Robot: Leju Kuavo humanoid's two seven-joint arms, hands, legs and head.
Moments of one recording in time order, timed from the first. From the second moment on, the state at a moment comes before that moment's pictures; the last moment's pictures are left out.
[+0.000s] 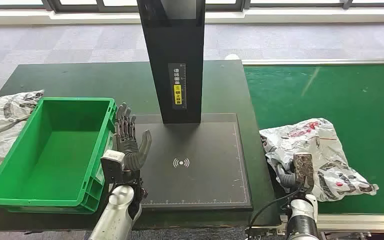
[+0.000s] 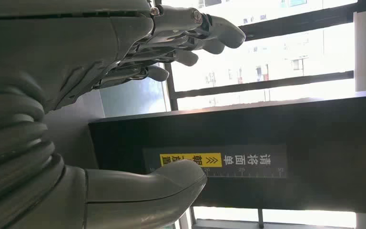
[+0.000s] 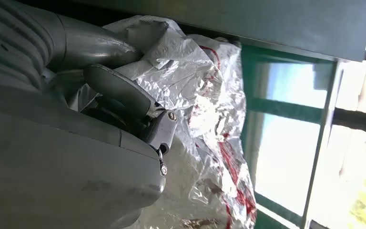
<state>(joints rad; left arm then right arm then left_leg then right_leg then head) -0.22 -0.30 -0.10 -1.12 -0.08 0.21 -0.68 -0.36 0.22 -0.65 -0.73 0.50 -0.20 -0.70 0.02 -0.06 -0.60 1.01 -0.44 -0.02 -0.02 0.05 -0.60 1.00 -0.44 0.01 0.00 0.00</state>
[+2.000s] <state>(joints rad) -0.23 -0.30 -0.10 -1.04 -0.09 0.18 -0.68 -0.21 0.34 0.03 -1.04 0.00 -0.03 -0.70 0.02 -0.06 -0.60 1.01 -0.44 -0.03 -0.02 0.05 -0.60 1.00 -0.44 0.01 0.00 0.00</state>
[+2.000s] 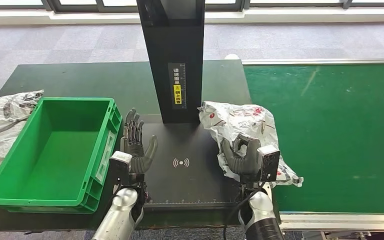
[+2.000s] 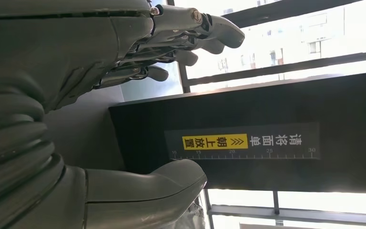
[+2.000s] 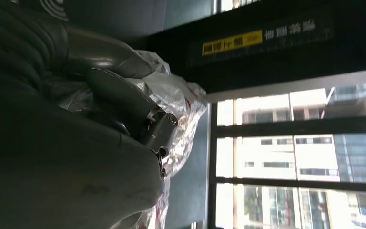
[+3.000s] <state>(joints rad) -0.24 -0.30 -0.10 -1.02 -0.11 0.16 -0.68 -0.30 0.36 0.14 -0.86 -0.33 0.52 -0.70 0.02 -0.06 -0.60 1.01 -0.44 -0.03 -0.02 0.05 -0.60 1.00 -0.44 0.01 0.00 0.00</state>
